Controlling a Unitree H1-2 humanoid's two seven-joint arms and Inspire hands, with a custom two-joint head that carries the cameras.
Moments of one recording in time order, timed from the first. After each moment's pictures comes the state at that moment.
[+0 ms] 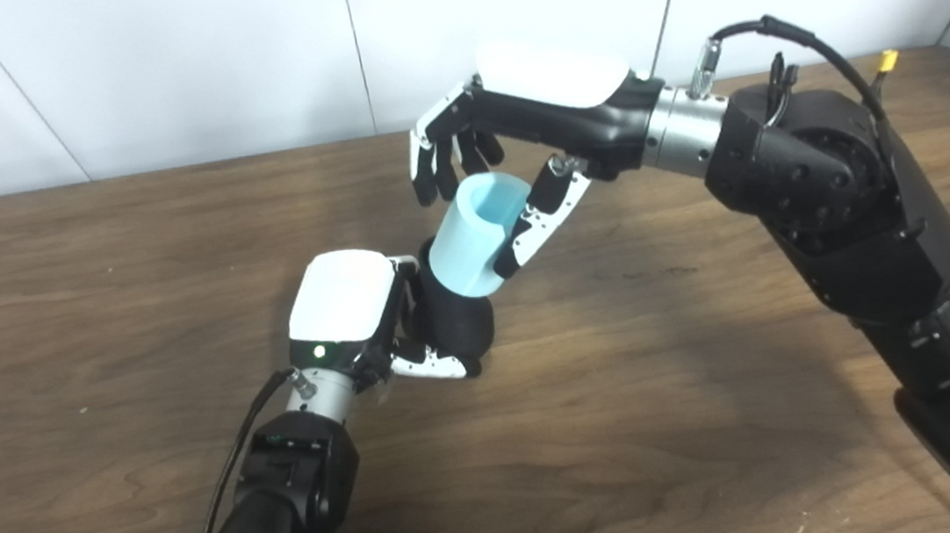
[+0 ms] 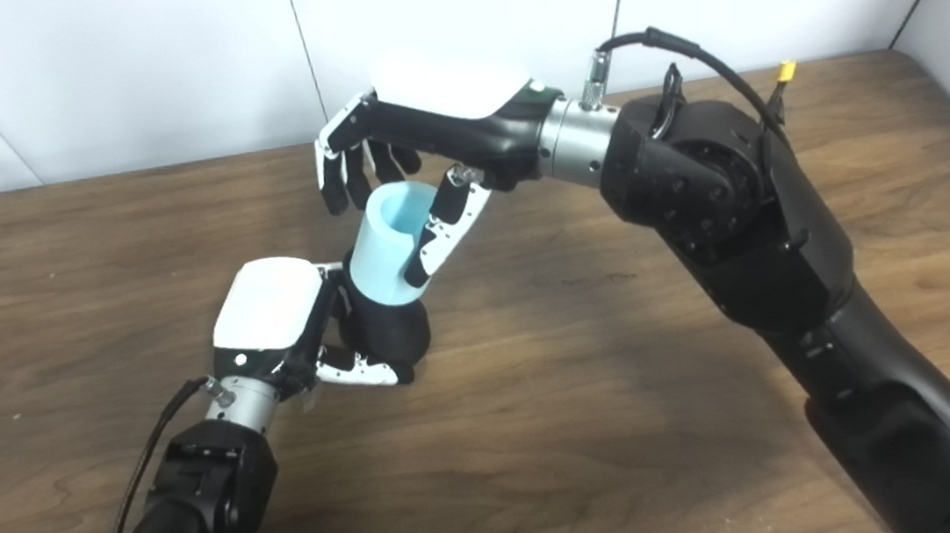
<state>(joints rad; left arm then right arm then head) -0.24 0.20 -0.47 -0.12 1.23 0.19 -0.17 -0.66 -0.44 0.28 -0.42 -0.41 0.07 0.68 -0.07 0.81</state>
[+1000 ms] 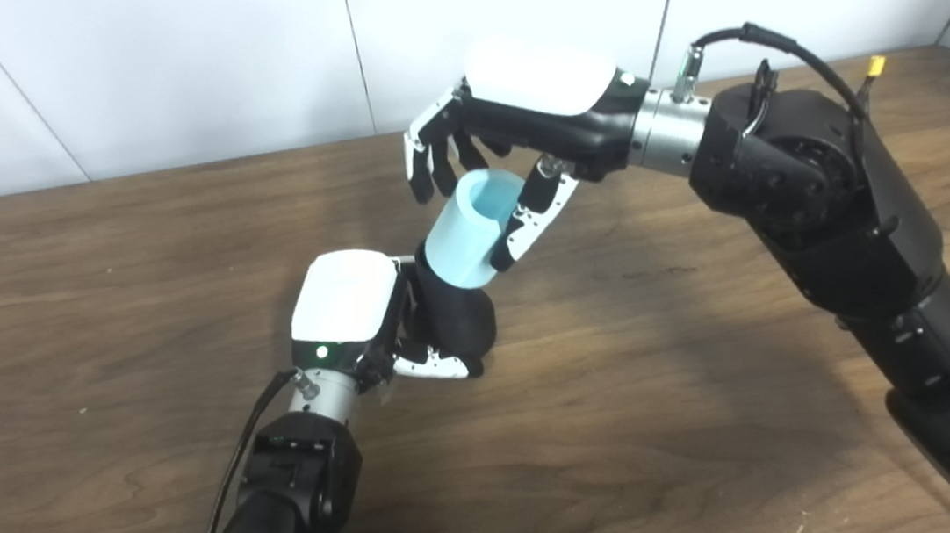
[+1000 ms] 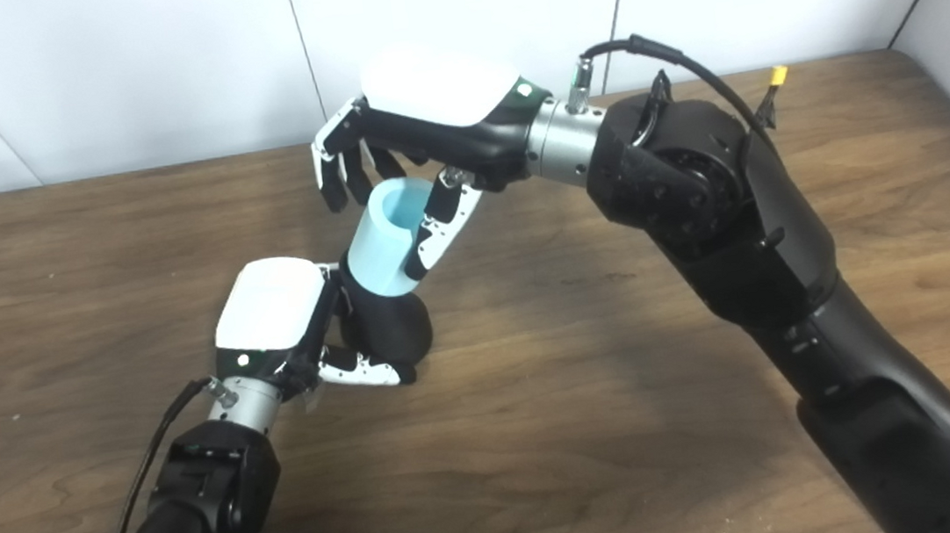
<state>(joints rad) -0.24 0.19 -0.47 -0.12 1.24 0.19 -0.18 -0.67 -0.42 0.30 -0.36 -0.50 -0.06 0.64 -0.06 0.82</state>
